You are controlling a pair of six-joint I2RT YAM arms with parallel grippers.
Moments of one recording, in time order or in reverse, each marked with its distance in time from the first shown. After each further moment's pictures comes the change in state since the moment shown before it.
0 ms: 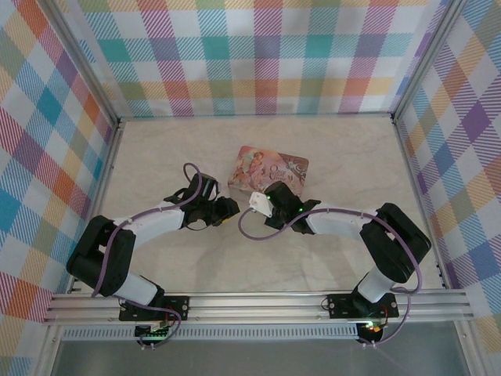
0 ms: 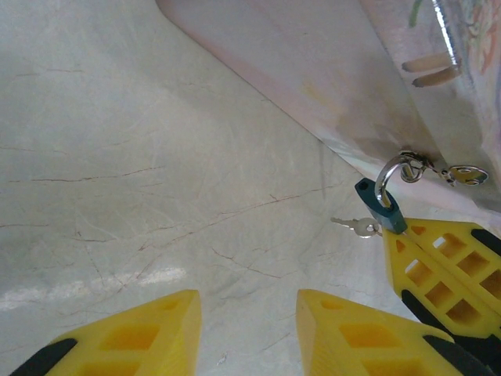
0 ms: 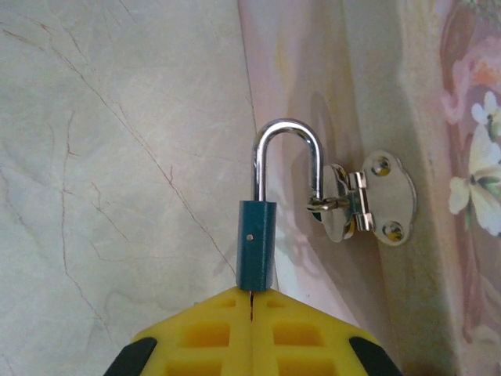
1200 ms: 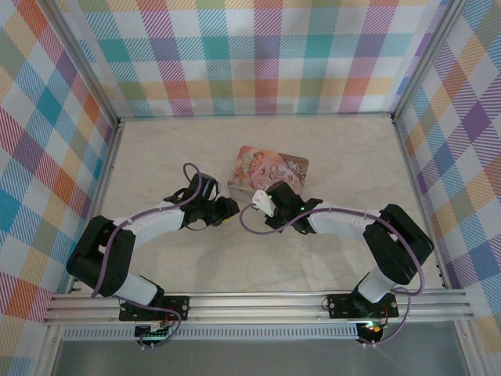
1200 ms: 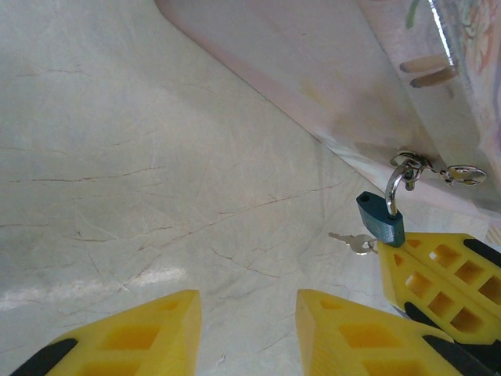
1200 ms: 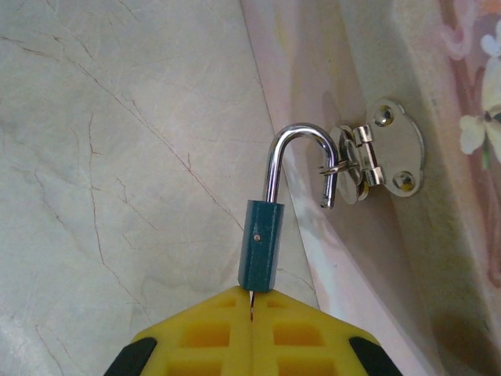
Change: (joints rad) left arm 0.000 -0.003 0.000 0.000 0.000 0.000; right arm -0.013 -0.019 0.004 -0.068 -0.045 0.153
